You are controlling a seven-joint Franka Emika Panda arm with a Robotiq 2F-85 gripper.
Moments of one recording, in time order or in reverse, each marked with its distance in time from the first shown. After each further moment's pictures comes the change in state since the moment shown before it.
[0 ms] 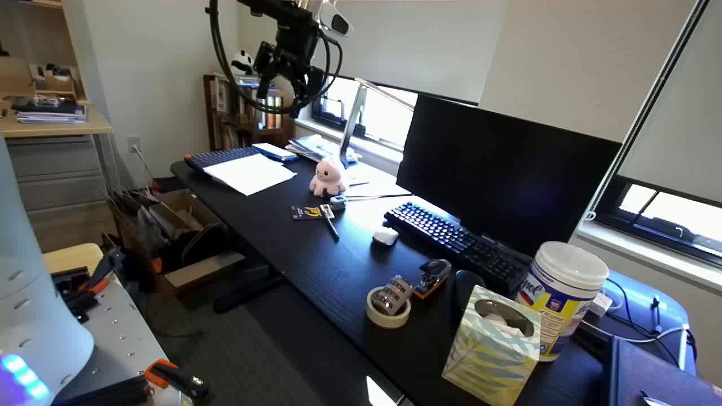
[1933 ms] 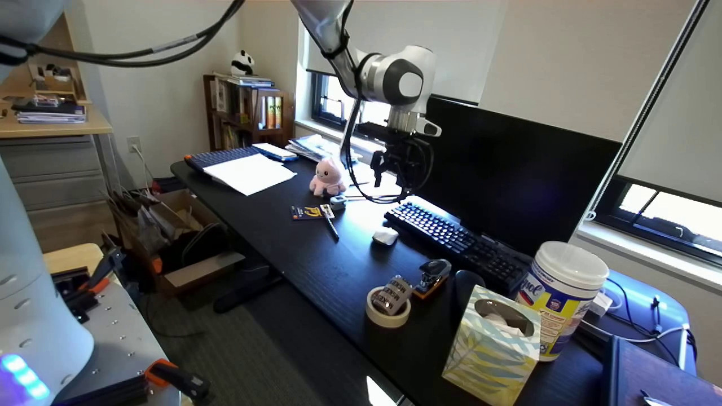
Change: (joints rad) arm -0.138 0.883 -0.026 0.690 -0.166 0.312 0.185
